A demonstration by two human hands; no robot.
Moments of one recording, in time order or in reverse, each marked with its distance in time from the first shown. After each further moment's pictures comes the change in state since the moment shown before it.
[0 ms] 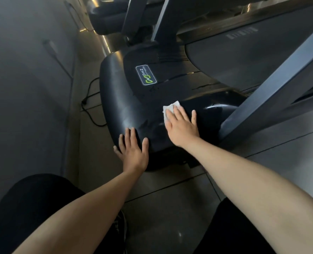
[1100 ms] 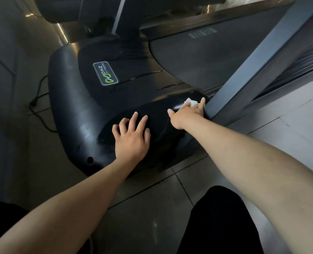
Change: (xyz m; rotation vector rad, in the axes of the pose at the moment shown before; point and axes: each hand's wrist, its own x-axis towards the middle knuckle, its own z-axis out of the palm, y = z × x) left_hand 0.032 0.106 0.047 0.279 0.009 0.453; right_hand 0.025 0.088 -0.084 -0.443 -0.420 0.515
